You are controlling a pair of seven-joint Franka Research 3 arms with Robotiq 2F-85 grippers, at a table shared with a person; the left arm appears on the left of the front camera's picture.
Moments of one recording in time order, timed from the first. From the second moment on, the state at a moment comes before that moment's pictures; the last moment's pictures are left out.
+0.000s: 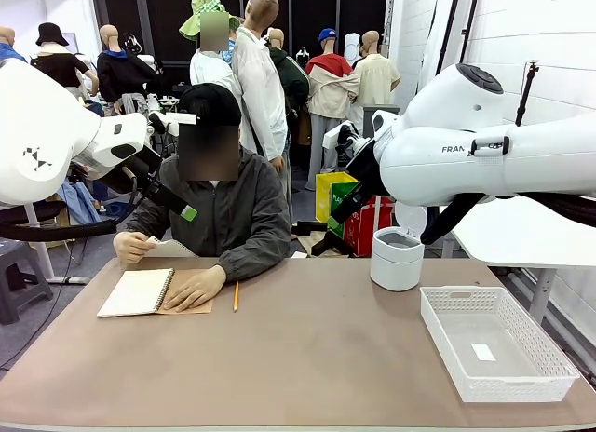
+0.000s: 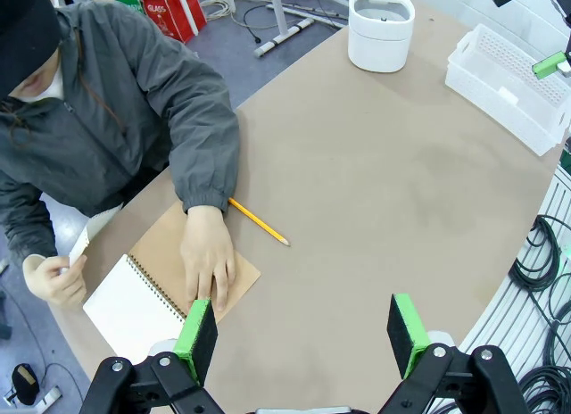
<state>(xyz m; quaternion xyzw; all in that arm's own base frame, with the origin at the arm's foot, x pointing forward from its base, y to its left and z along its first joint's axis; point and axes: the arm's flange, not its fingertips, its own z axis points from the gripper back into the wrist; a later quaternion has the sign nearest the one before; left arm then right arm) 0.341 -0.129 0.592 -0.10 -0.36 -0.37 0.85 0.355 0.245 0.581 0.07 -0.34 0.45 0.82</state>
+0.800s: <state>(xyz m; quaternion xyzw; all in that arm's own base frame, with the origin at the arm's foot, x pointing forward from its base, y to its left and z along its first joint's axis) 0.341 -0.129 0.592 -0.10 -0.36 -0.37 0.85 0.355 0.245 0.581 0.07 -0.34 0.45 0.82</state>
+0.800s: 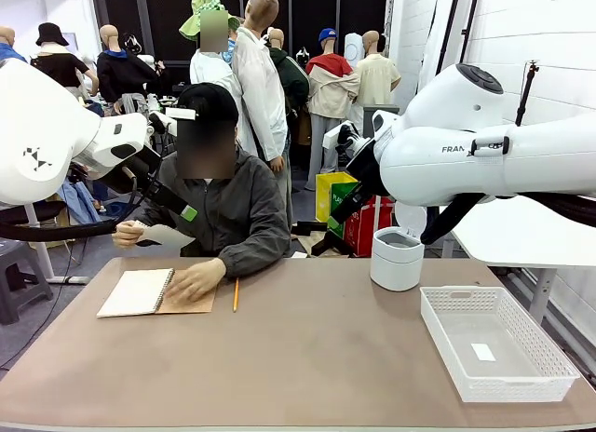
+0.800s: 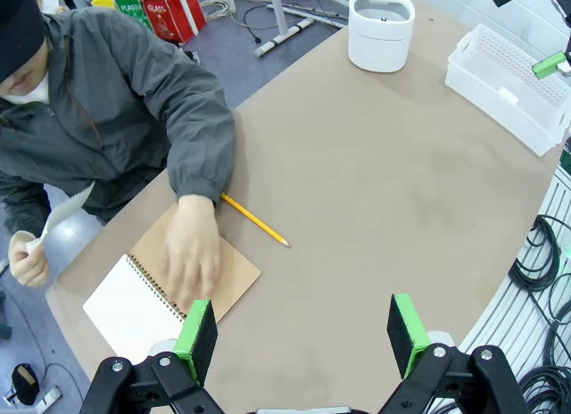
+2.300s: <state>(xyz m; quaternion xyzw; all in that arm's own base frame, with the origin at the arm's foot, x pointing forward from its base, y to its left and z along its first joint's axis) 0.341 -0.129 0.592 -0.10 -0.36 -0.37 0.85 0.355 0.245 0.581 0.07 -0.34 0.45 0.82</state>
